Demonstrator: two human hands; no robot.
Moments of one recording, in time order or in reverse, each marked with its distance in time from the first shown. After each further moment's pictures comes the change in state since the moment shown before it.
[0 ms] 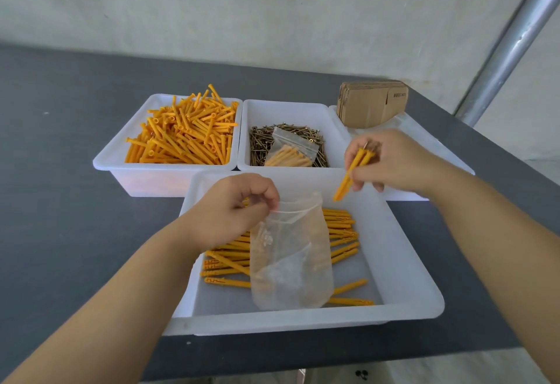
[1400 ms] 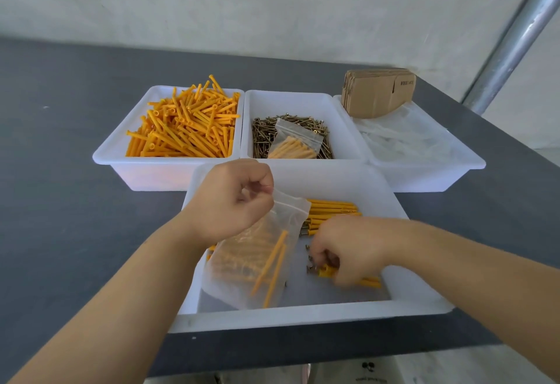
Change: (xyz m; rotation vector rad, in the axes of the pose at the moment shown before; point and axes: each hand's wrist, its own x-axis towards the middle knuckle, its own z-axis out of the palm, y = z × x) left_hand 0.004 0.001 0.000 0.180 0.157 0.119; right_hand -0.026 -0.003 0.091 -0.739 -0.738 -0.092
